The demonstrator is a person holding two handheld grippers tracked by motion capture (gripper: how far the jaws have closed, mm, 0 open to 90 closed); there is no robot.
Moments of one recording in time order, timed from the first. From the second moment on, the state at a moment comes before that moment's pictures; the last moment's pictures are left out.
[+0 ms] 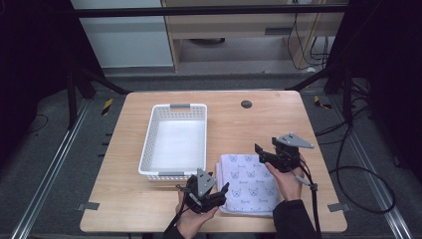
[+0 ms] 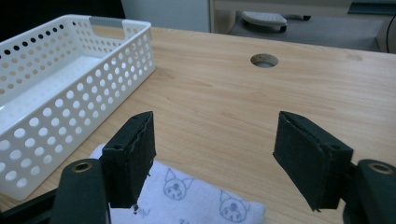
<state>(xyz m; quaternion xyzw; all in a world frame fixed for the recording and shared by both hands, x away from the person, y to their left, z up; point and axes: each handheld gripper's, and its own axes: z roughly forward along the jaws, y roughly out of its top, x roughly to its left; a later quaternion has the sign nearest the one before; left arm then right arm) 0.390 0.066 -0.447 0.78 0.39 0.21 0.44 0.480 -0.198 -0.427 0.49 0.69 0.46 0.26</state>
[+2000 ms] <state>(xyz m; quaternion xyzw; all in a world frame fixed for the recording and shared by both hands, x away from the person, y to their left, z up) 0.410 0.047 -0.500 0.81 0.43 0.11 0.39 0.492 -0.210 -0.500 0.56 0.72 0.38 0.15</state>
